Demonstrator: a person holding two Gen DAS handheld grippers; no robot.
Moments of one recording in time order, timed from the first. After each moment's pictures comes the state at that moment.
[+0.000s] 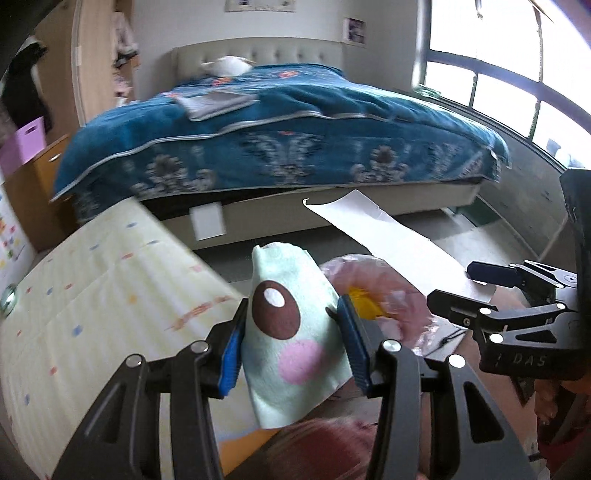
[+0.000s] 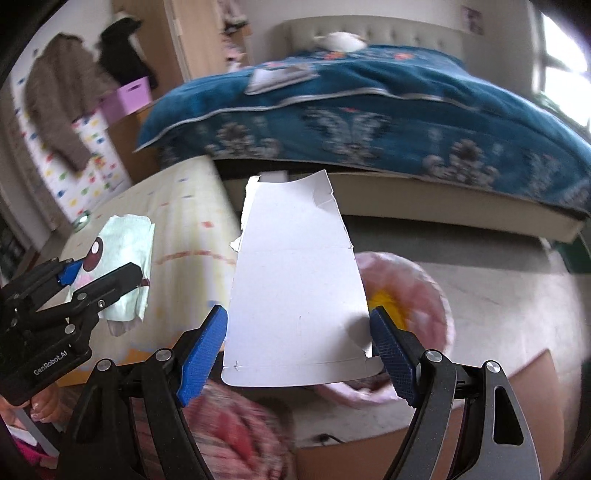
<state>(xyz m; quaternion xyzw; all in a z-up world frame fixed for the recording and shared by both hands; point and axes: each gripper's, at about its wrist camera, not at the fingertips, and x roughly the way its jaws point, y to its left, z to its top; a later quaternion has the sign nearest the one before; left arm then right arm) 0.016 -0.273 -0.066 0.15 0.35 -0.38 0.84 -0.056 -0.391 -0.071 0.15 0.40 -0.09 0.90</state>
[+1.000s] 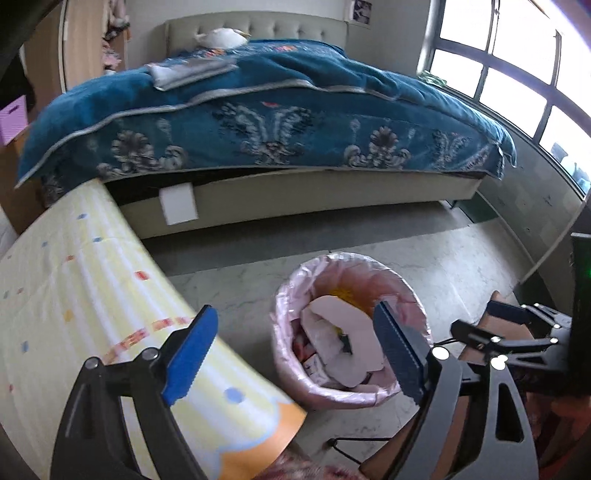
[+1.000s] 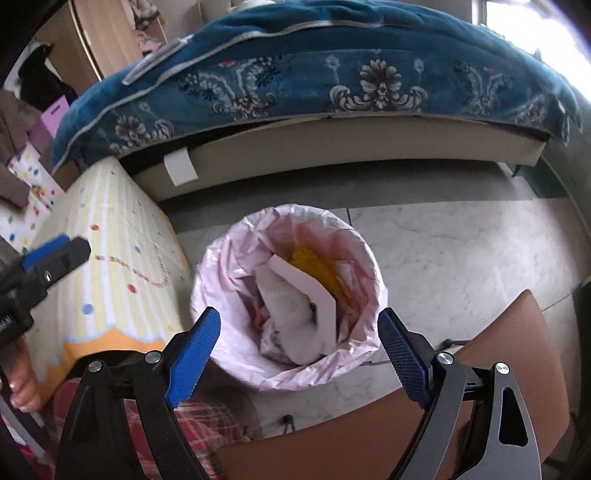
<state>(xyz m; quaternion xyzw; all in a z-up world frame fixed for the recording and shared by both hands) 0.051 -0.327 -0.093 0.13 0.40 -0.37 0.83 -0.091 -0.517 -0.125 0.21 0.46 -0.18 0.84</state>
